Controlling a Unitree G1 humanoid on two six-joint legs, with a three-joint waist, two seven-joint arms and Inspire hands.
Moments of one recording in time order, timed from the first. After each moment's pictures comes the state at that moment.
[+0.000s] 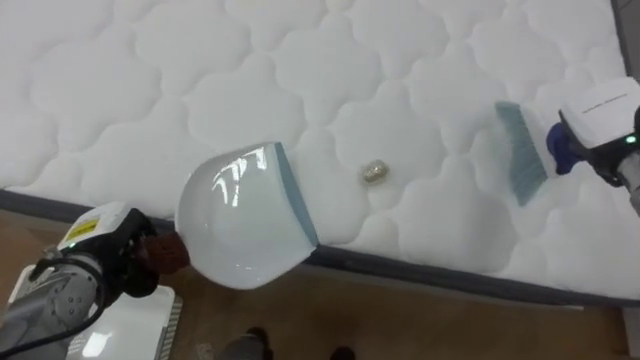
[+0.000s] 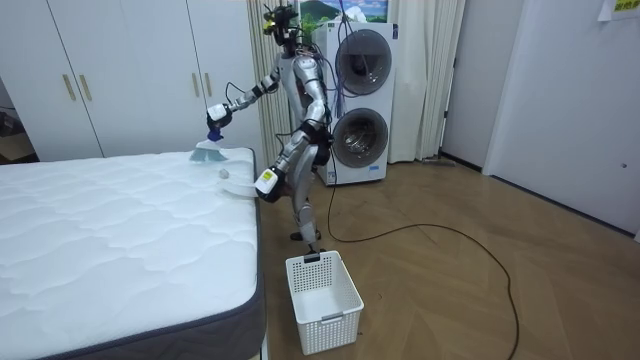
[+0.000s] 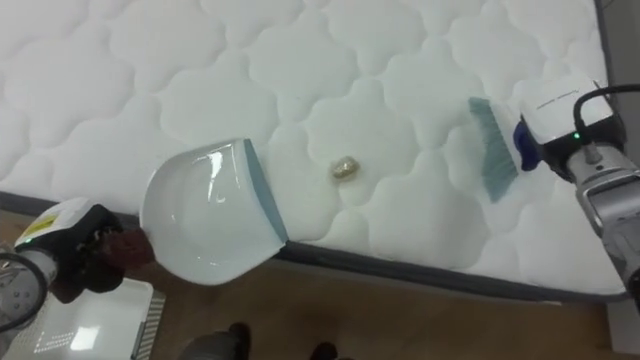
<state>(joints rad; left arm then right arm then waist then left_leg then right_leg) -0.15 0.69 -0.32 0.64 0.47 -0.01 0.03 -0.50 -0.86 0.51 0.76 -1.23 0.02 -0.35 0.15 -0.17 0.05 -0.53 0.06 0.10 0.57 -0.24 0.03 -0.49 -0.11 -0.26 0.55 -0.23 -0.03</state>
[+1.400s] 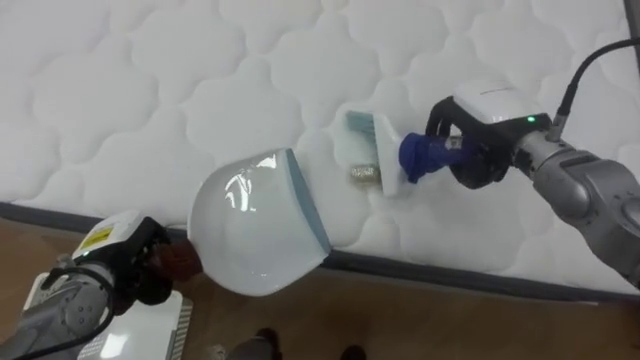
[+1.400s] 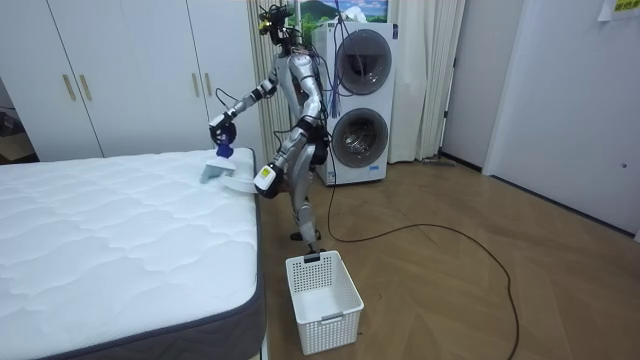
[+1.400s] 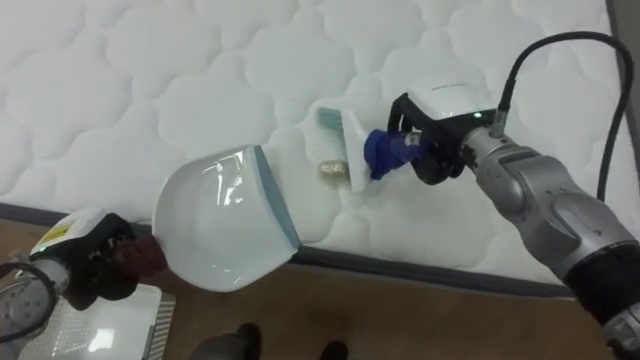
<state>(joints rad) -0.13 0.64 -0.32 0.67 0.50 -0.07 0.03 -0.49 -0.79 0.57 0.35 -0.49 -0.06 0.10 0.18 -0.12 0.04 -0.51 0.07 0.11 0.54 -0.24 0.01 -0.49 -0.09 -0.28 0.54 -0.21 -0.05</state>
